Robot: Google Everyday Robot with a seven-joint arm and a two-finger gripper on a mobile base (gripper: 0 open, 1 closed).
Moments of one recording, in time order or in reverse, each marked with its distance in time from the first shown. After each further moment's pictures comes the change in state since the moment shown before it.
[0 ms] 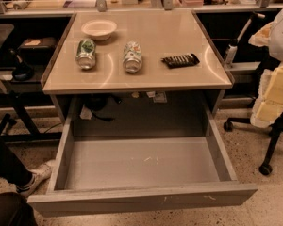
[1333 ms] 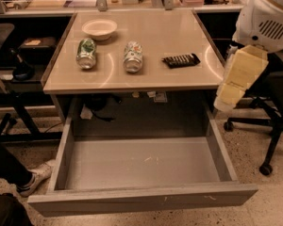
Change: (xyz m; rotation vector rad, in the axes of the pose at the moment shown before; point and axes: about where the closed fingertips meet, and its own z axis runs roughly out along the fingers) arm -0.040 -0.006 0.005 -0.054 0.034 0.165
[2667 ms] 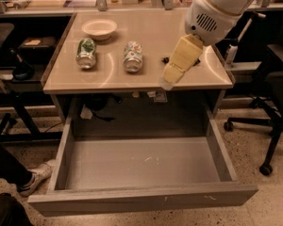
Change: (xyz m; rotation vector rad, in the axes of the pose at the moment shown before) arm -0.093 -0.022 0.045 -0.083 -0.142 0.131
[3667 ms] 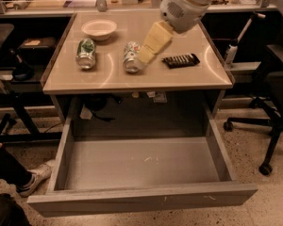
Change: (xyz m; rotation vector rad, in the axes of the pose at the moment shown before) arm -0.060 -0.034 0.027 0.008 -0.031 0.109
